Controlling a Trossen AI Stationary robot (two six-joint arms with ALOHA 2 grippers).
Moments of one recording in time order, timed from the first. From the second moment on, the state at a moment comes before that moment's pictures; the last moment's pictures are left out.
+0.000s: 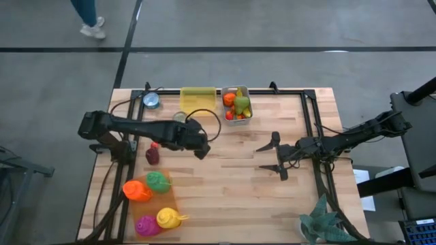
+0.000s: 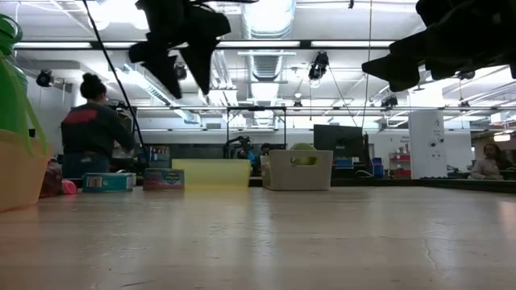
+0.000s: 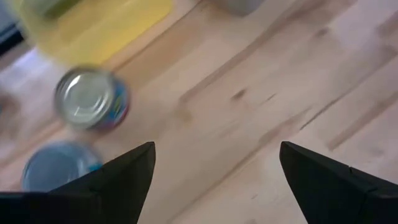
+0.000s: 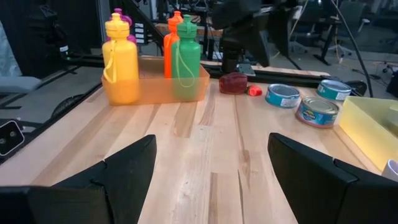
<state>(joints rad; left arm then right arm) -0.09 1.61 1.35 -1.08 -0.46 -0.94 0.22 0.92 0.20 0.57 0.11 0.00</state>
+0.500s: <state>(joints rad) 0.07 1.61 1.34 -1.48 -0.27 -1.05 0.22 0.92 0.20 0.57 0.22 0.00</state>
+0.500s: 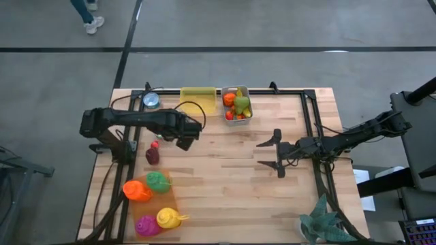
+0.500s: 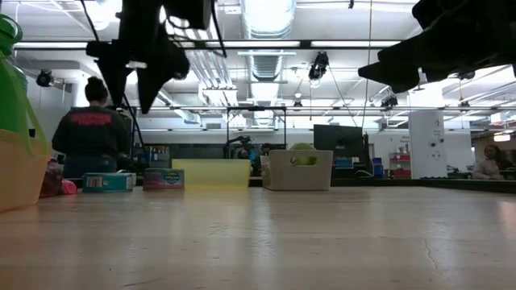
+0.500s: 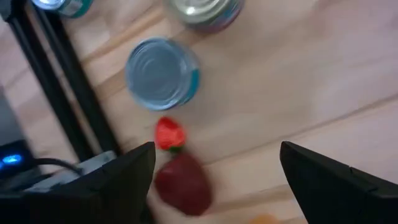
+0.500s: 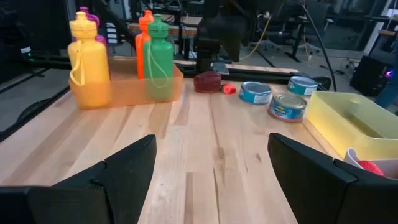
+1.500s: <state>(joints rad) 0.12 1.40 0.84 -1.30 -0.18 -0.72 0.22 0.92 0.20 0.57 0.22 0.00</state>
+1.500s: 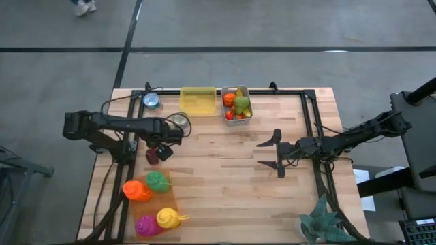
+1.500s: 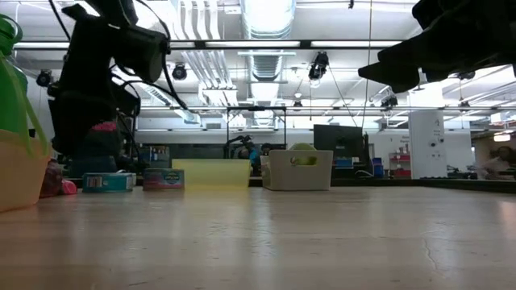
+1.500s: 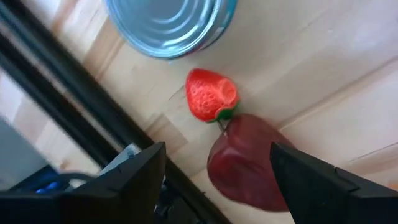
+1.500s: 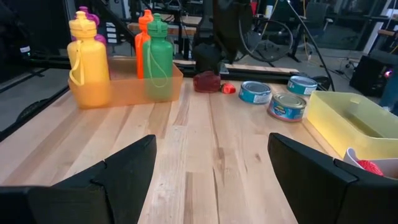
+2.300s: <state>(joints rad) 0.13 1.39 0.67 -1.08 -0.13 -0.62 0.22 0.92 0.20 0.57 0.22 0.00</state>
